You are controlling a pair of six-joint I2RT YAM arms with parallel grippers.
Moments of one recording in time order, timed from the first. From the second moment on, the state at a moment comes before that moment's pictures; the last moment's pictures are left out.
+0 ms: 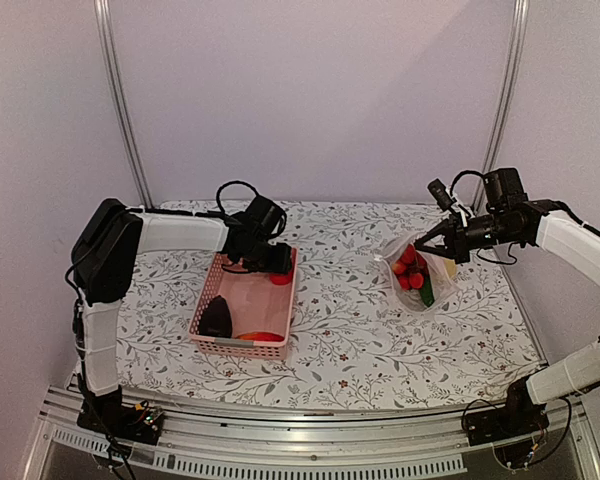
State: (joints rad) left arm -0.67 2.09 1.49 -0.36 -0.11 -0.45; right arm 0.22 1.33 1.09 -0.59 -0.92 -0.40
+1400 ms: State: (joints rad) left arm -1.11 1.17 0.93 -0.02 -0.16 -0.12; right arm 0.51 1.46 1.32 -0.80 -0.71 -0.41
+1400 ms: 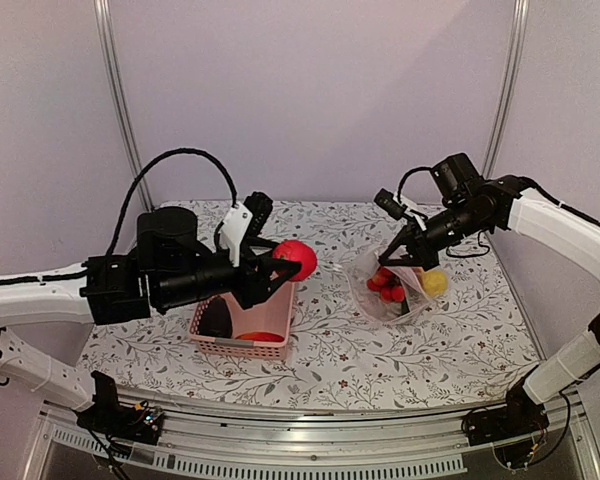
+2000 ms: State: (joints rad) left arm -1.31 1.66 1.33 0.04 -0.22 0.15; right arm 0.58 1.48 1.51 -1.05 -0.74 -0.44
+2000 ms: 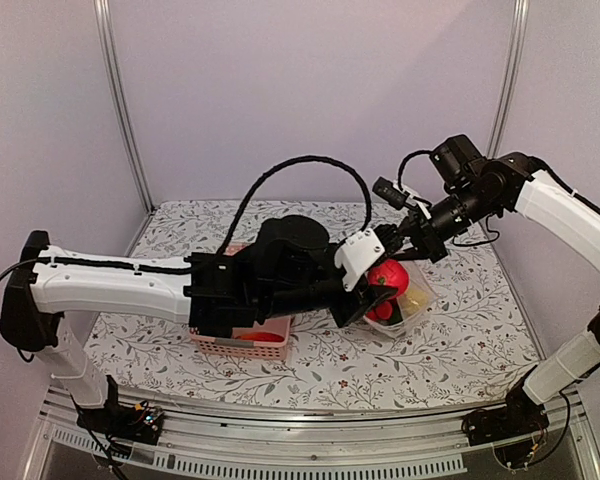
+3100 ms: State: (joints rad) left arm -1.44 1.81 1.75 -0.44 -0.24 0.33; right arm 0.59 1.45 1.53 -1.10 -0.74 -0.43
